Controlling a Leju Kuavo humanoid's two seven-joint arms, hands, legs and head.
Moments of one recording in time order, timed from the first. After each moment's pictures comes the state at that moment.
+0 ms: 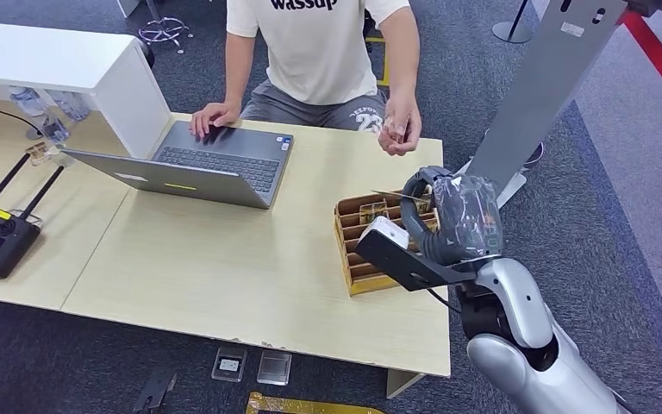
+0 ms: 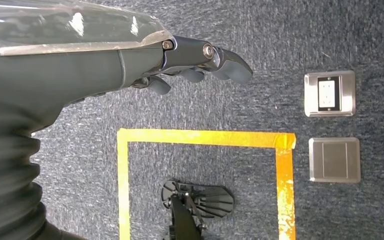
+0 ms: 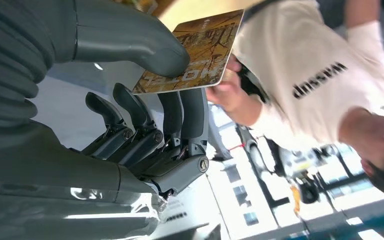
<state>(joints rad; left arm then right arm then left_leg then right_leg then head) -0.13 0.11 -1.00 -0.23 1.20 0.19 -0.23 -0.57 -0.23 0.81 -1.79 0.79 -0.14 0.45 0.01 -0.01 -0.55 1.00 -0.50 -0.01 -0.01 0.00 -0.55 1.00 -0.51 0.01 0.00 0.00</state>
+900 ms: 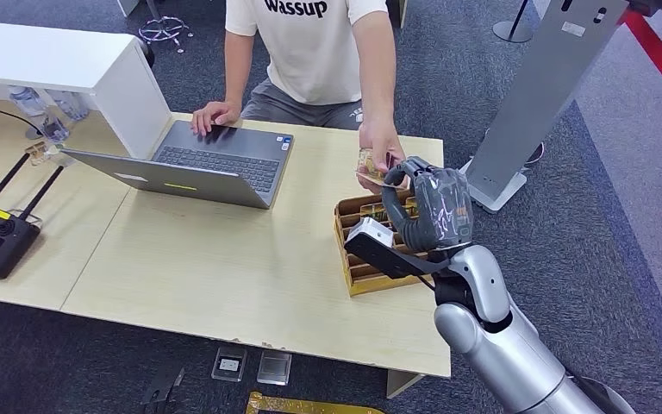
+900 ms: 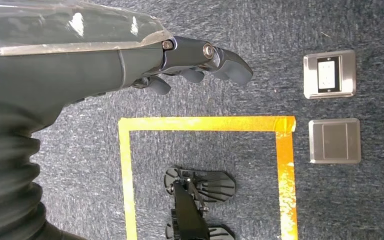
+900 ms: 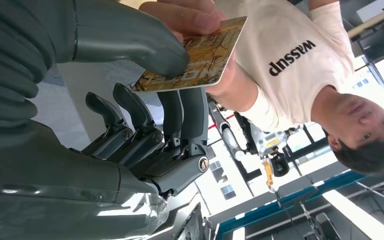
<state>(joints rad) -0.15 0.10 -1.00 -0.23 1.19 0.15 -0.20 -0.61 -0.10 0.81 -1.39 0.79 -0.44 0.11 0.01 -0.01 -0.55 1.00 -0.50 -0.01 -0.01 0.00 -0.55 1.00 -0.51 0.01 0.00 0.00</state>
